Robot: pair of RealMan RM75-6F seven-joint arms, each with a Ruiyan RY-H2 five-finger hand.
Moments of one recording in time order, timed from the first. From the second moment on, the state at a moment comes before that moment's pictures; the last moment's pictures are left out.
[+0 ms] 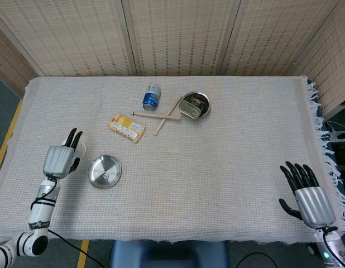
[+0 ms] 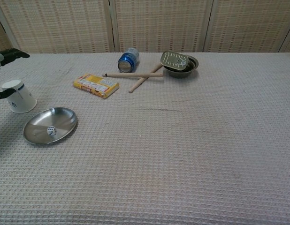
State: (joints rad) left arm -0.50 -1.44 -0.23 -1.31 1.20 1.10 0.45; right arm 0.08 -1.13 -0.01 -1.64 -1.60 1.47 -0.15
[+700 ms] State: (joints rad) left arm -0.60 -1.48 -0.21 -1.11 1.04 0.93 0.48; right arm 0.08 -1.14 -0.01 -1.64 -1.59 1.45 -0.17
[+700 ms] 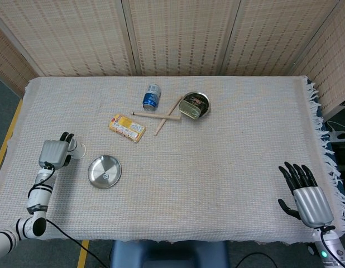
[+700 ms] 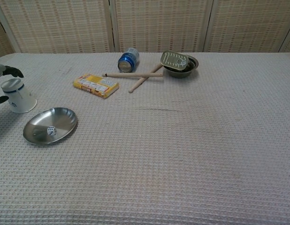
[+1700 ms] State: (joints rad) left arm -0.61 -1.53 -0.17 -1.00 1.15 1.01 0.37; right arm 0.09 -1.14 -0.01 -1.64 -1.58 1.43 -0.18
